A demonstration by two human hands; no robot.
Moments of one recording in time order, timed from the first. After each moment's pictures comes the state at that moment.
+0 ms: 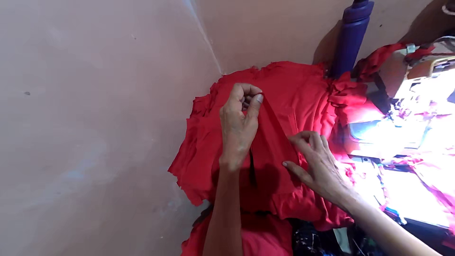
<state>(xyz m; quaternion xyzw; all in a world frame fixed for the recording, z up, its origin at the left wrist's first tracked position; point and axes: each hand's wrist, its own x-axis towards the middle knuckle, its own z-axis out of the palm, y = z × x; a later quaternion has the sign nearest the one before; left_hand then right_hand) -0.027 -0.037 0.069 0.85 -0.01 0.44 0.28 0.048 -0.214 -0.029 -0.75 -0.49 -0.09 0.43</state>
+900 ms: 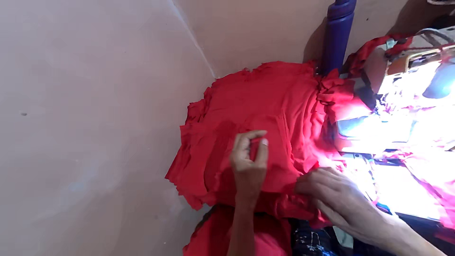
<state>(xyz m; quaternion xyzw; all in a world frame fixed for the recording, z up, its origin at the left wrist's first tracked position) -0.036 -0.085 0.006 0.80 0.08 0.45 0.38 0.033 -0.275 -0.035 -0.62 -0.63 -0.18 0.43</state>
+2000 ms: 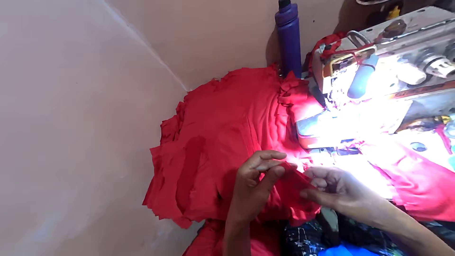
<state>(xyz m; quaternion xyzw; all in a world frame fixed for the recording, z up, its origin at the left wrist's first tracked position) -0.024 -0.142 0.013 0.79 -0.11 0.22 0.57 0.054 -0.336 -0.035 -0.60 -0.38 0.21 0.67</state>
